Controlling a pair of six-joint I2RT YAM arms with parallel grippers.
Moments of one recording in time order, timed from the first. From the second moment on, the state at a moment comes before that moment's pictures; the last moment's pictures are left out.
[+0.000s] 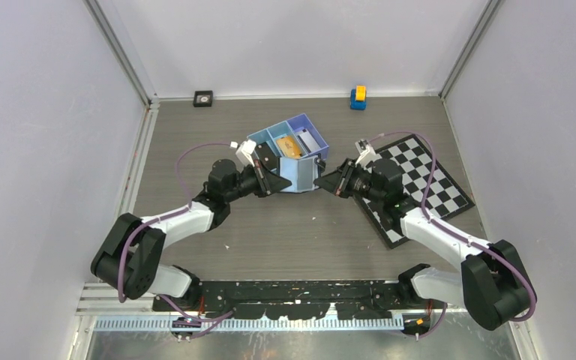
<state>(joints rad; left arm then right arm) -0.50 1.38 0.57 0.61 0.48 -0.84 0.44 1.17 0.54 0.39 -0.45 0.83</state>
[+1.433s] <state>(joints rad) -0.59 1.51 0.68 0.50 0.51 -0.78 0.52 1.28 0.65 0.21 -0.38 0.73</state>
